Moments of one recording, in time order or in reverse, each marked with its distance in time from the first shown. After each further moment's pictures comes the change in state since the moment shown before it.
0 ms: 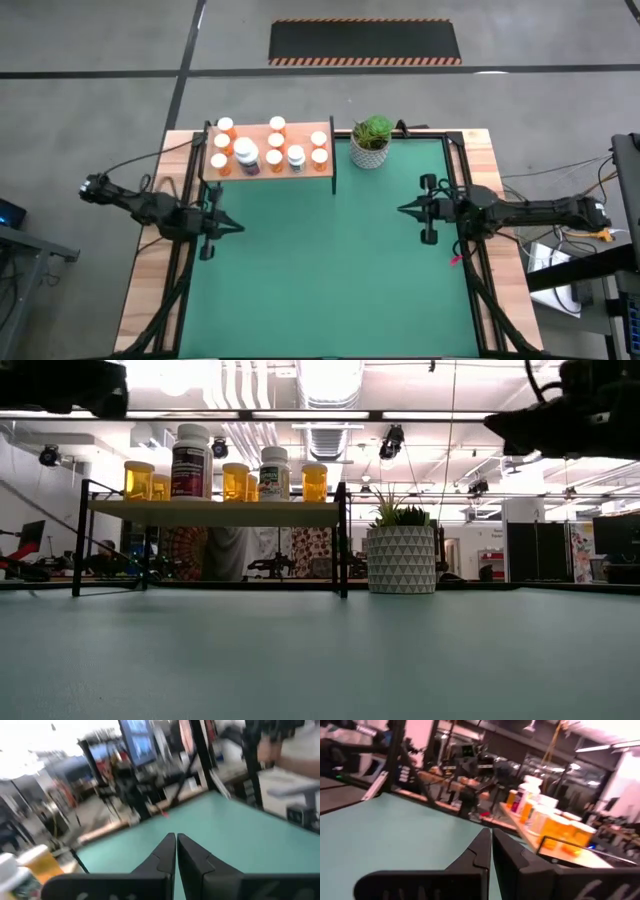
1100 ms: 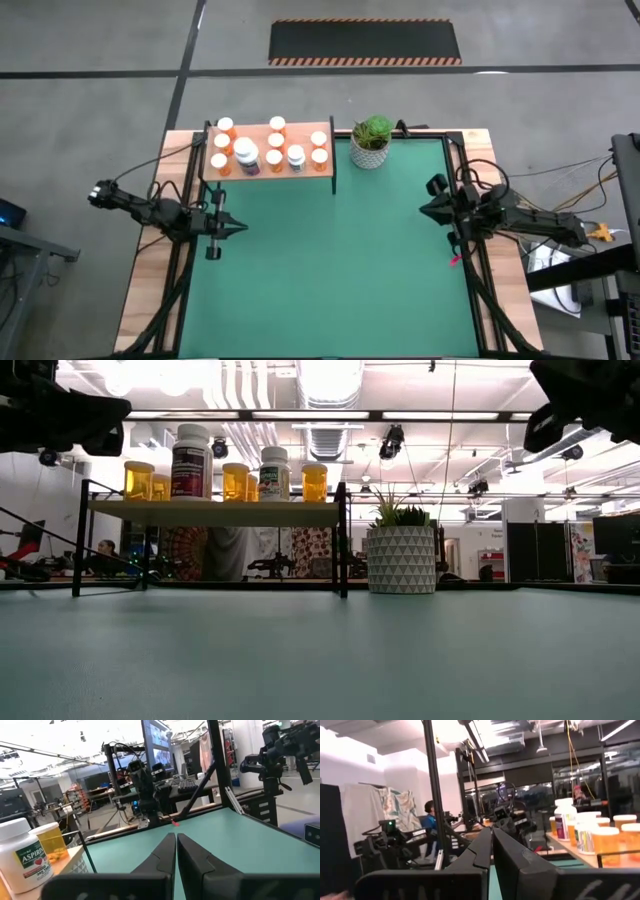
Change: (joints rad) left arm 0.003 -0.180 -0.241 0.146 -0.067 -0.076; right arm -0.063 -0.385 -0.033 -0.145 -0.157 0.562
